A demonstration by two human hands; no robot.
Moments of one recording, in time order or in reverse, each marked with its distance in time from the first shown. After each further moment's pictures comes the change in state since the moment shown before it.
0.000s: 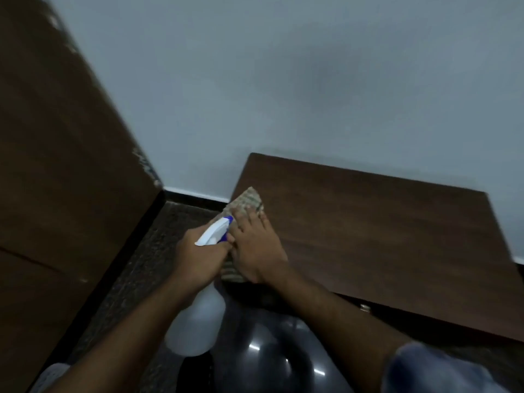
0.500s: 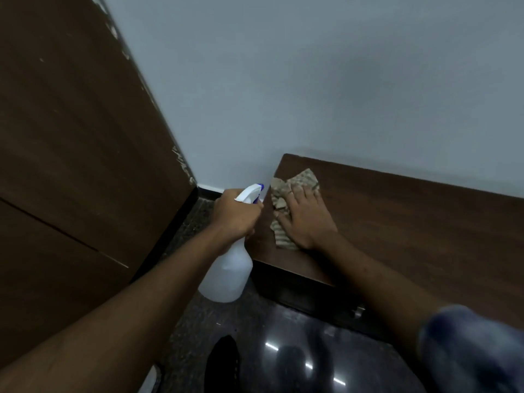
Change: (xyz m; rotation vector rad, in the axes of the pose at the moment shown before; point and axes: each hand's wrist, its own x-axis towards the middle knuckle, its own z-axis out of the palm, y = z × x) left_hand 0.055 0.030 -0.021 0.087 0.013 0.005; right_hand 0.045 0.046 -0.015 -0.085 0.041 0.139
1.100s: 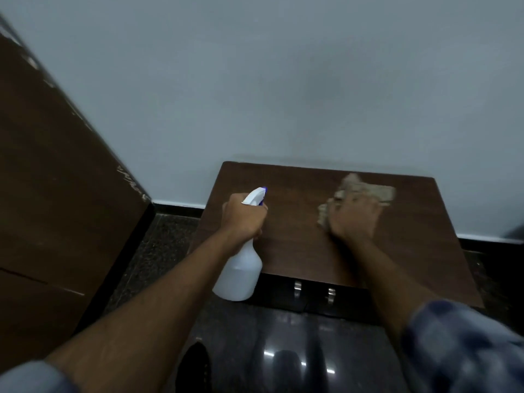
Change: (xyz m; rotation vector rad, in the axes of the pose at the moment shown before) left_hand -0.046 0.056 0.114 0.082 -0.075 0.086; right_hand -0.104 0.172 -0.047 0.046 0.137 0.808
